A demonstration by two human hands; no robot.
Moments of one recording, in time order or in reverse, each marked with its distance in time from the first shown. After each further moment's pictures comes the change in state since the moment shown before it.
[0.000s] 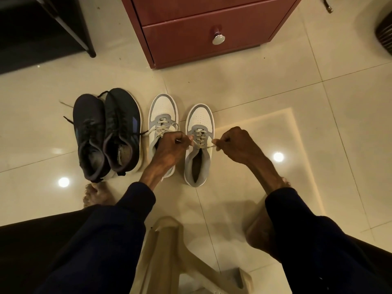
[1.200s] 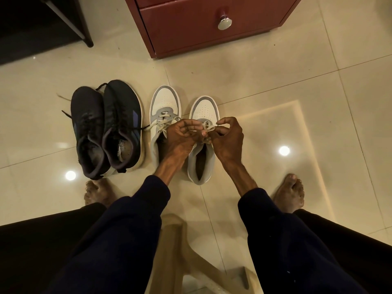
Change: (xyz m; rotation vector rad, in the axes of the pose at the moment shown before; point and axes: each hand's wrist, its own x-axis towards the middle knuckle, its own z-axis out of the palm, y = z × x) left_hand 0.027 -0.017 0.034 -0.471 0.127 0.005; right_hand 0.012 -0.024 0.067 0.671 0.452 0.099
